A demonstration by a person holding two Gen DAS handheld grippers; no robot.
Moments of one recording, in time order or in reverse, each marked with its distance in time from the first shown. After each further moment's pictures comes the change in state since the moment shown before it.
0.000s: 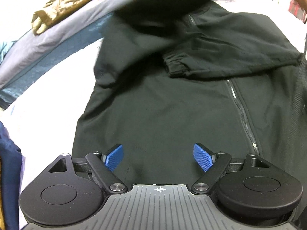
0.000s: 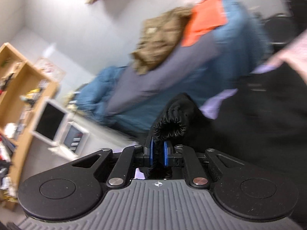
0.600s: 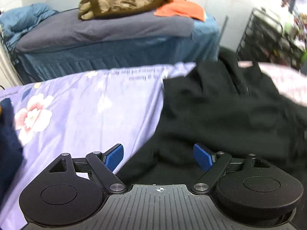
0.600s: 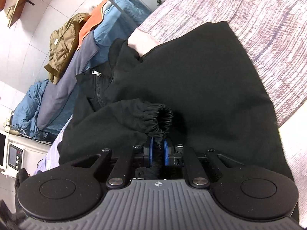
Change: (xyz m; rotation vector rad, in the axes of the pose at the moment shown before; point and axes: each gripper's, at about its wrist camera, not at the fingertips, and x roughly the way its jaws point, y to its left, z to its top) left arm 0.014 0.097 0.078 -0.408 -0.155 0.022; right arm -0.074 -0.184 -0.052 0.202 0.013 -0.251
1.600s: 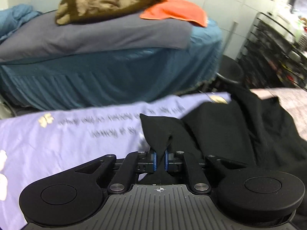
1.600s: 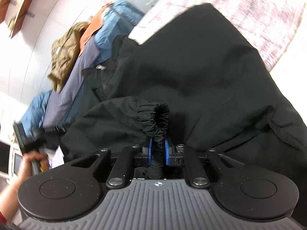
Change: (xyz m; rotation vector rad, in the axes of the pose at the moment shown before) left arm 0.143 -0.028 0.126 0.001 0.012 -0.026; right arm -0.012 0.014 -0.047 0.017 -0.051 -0.023
